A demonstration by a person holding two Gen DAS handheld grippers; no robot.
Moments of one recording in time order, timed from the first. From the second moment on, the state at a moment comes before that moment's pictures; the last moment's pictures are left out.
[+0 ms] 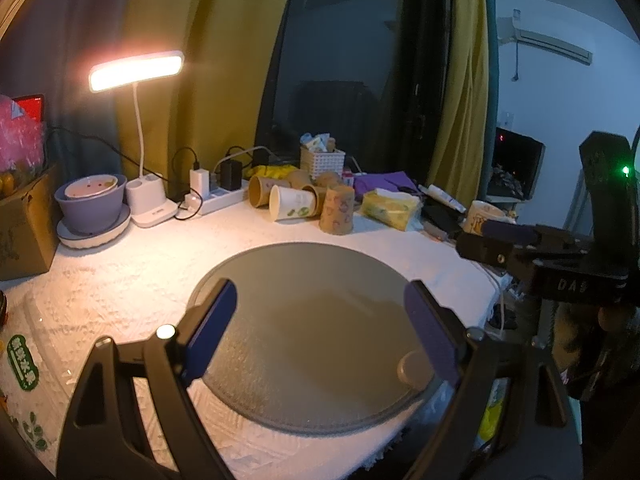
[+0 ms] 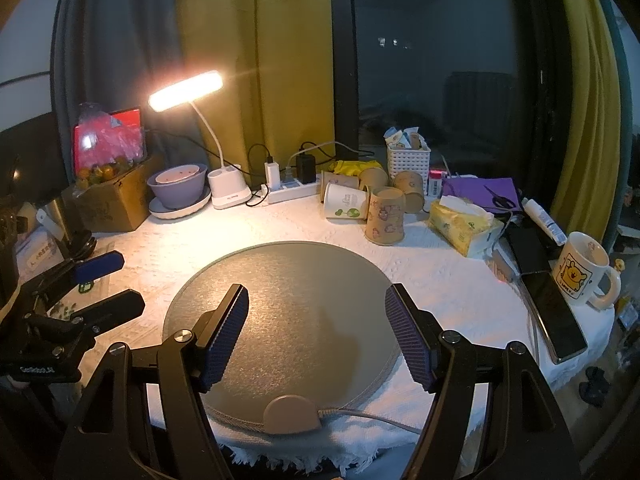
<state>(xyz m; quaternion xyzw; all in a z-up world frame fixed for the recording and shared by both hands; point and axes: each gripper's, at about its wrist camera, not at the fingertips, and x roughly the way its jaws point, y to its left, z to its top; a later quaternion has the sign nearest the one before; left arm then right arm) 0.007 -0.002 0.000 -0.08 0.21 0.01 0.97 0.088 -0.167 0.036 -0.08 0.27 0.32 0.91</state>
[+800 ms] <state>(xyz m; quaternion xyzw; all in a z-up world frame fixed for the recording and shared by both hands) 0.031 0.002 0.006 -0.09 0.22 0.01 0.97 0.105 -0.165 0.034 -0.08 0.27 0.31 0.91</state>
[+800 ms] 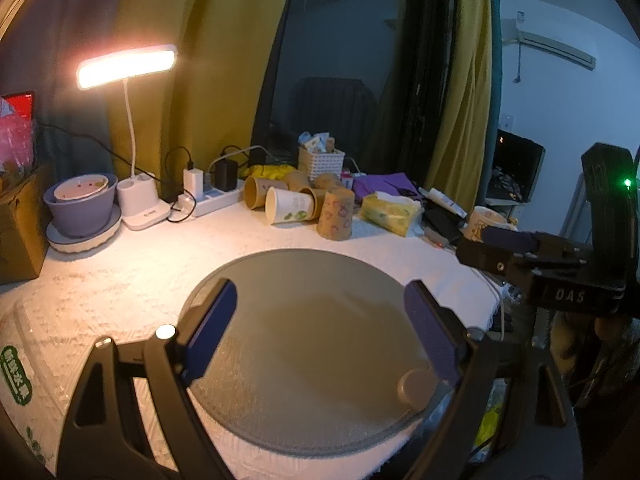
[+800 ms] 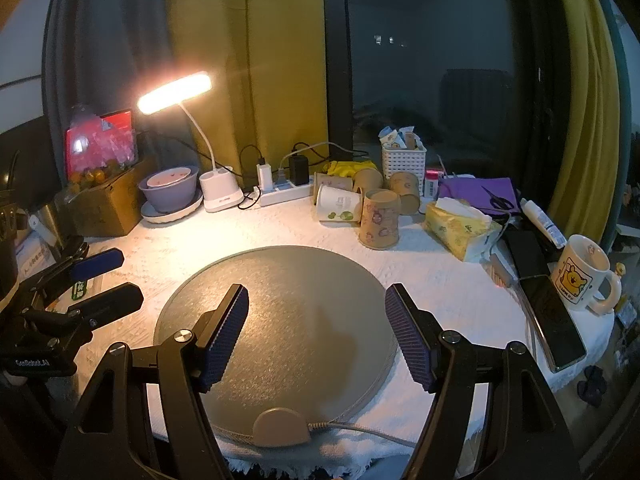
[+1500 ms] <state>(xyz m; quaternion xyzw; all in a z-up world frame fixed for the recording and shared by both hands) 0.143 0.003 -0.001 -0.08 0.28 -0.04 0.96 0.186 -0.177 0.024 -0.05 0.29 0.29 0.91</state>
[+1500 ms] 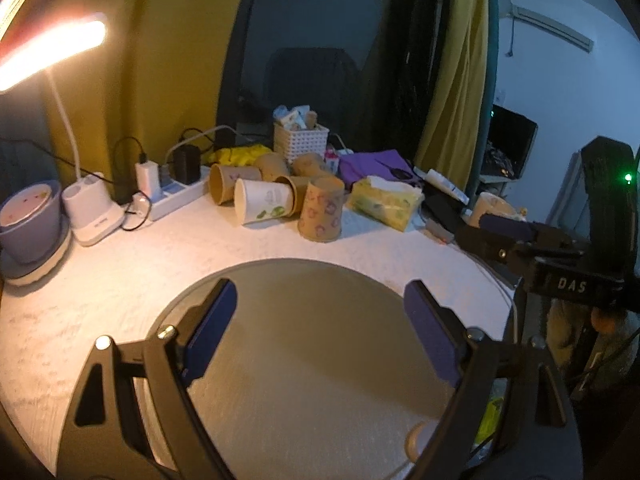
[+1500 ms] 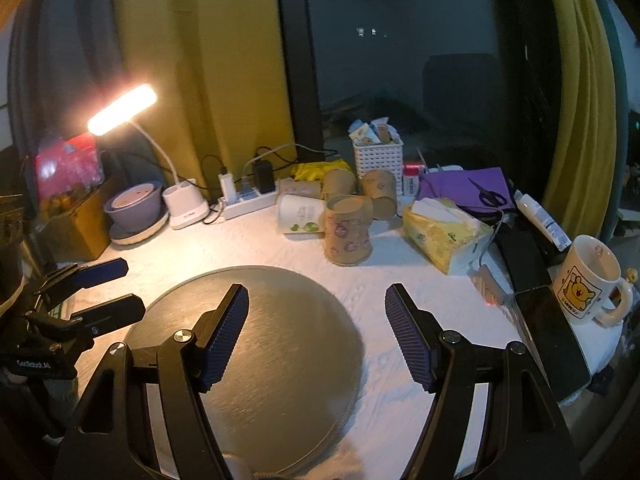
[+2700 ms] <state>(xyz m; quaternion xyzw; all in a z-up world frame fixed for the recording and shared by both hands) 0.386 -0.029 -0.069 -0.04 0.37 -0.09 0.92 0.338 -0.206 -0.035 -0.02 0.33 0.26 0.91</state>
